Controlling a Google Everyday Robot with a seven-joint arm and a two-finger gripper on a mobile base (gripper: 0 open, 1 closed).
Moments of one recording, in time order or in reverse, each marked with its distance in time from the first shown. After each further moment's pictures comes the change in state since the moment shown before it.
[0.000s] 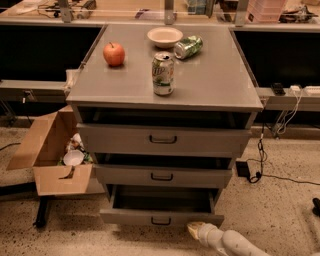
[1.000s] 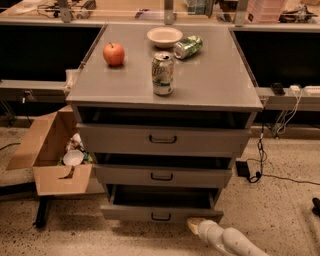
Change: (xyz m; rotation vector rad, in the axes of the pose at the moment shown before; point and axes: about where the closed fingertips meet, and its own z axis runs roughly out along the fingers) arm -0.015 -0.019 0.009 0.033 -0.053 0.053
